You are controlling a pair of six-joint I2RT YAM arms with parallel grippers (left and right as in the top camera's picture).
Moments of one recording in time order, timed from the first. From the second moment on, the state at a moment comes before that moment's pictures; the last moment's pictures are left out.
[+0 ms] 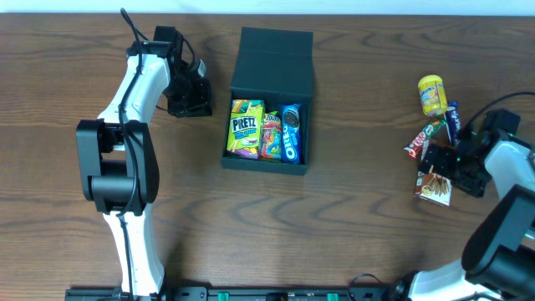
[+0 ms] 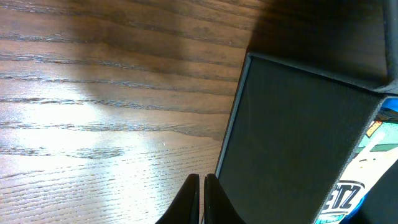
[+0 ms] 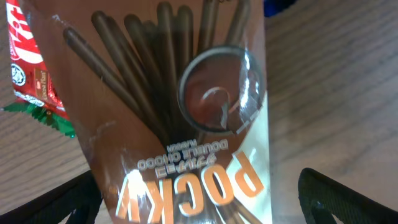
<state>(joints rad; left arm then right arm) -0.06 2.21 1.79 -1.09 0.41 -0.15 -0.48 1.74 1.03 -0.75 -0.08 -0.01</state>
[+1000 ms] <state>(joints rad) -0.06 2.21 1.85 -1.10 0.41 -0.15 -0.48 1.80 1.03 -0.72 -0.09 -0.03</state>
